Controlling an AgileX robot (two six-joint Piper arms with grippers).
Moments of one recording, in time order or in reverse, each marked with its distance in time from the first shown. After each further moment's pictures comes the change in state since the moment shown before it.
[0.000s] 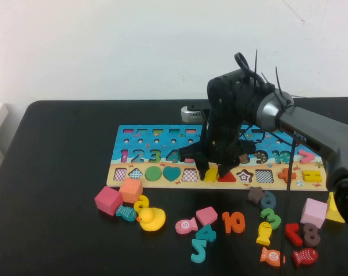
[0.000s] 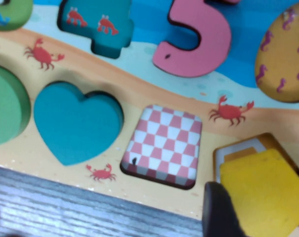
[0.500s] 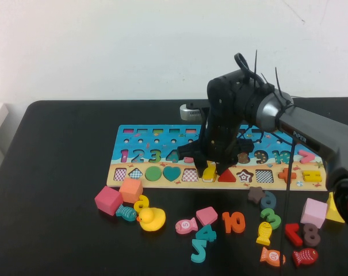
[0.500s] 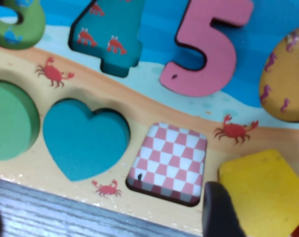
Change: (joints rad) right arm -0.002 0.002 0.000 -0.004 -0.035 -0.010; left arm 0.000 0.000 0.000 0.000 0.000 0.000
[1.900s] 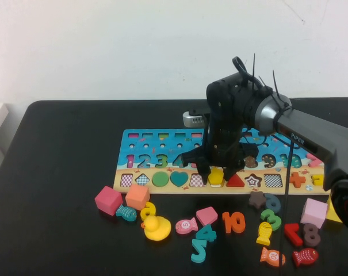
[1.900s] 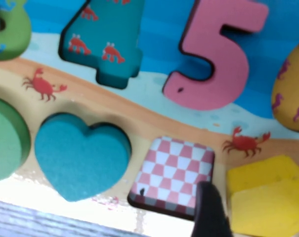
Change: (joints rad) right arm 0.000 0.016 0.000 -0.026 0.068 0.009; left arm 0.000 0.000 0.000 0.000 0.000 -0.002
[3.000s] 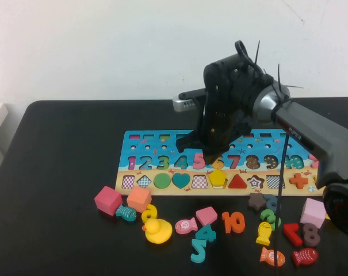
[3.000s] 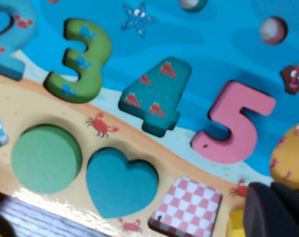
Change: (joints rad) right arm 0.000 0.049 -0.209 0.001 0.068 -0.154; left arm 0.000 0.000 0.000 0.000 0.000 0.002
